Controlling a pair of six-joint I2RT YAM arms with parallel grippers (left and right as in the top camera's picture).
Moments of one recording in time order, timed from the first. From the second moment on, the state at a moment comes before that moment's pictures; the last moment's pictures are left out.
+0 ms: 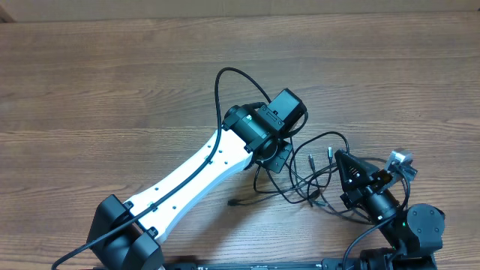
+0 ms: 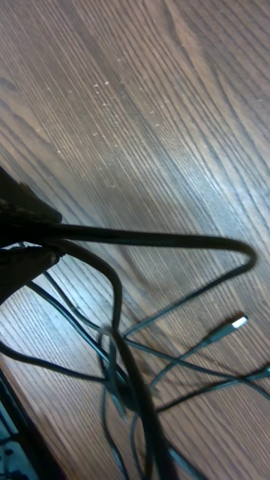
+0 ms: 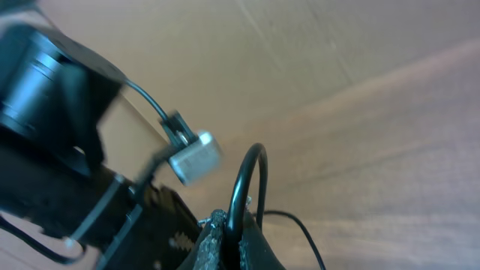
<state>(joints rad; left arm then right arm) -0.81 1.74 1.54 -1.11 0.03 -0.29 0.05 0.20 0.30 -0.14 -0.47 0.62</state>
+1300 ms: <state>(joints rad) -0.81 1.74 1.54 -1.15 0.01 -0.29 0.05 0.20 0.30 0.02 -0.10 0.70</state>
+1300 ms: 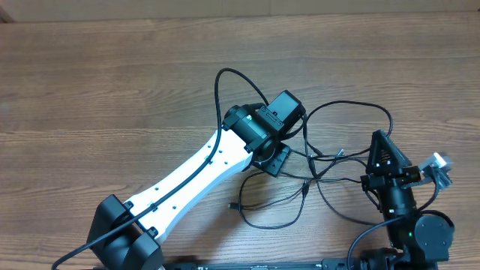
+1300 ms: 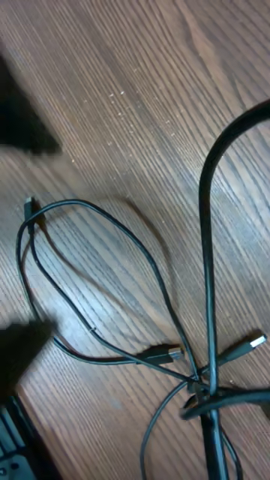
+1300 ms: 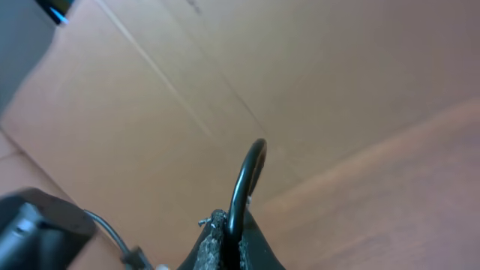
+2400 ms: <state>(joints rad) -0.81 1.74 1.54 -1.15 0.00 -0.29 0.05 0.20 0.30 -0.76 -0.10 0.70</state>
